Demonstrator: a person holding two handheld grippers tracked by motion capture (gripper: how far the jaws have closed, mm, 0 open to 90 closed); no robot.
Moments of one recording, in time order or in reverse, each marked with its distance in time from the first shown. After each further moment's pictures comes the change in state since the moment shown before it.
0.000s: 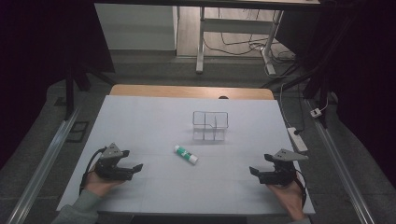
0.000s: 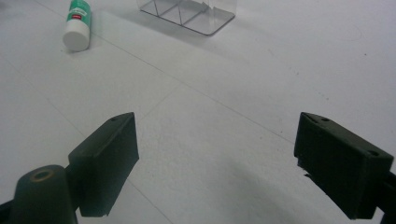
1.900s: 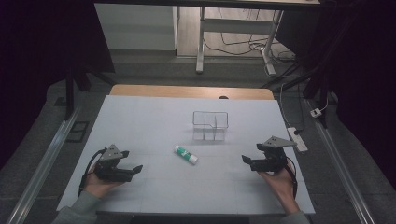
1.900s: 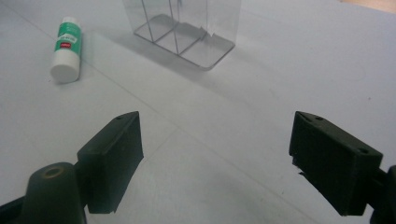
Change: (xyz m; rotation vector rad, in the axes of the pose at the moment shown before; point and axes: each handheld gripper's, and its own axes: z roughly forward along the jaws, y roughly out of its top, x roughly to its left) left arm -0.003 -0.002 -0.003 0.001 0.007 0.025; right arm 0.003 0.040 0.024 0.021 -0.017 -0.019
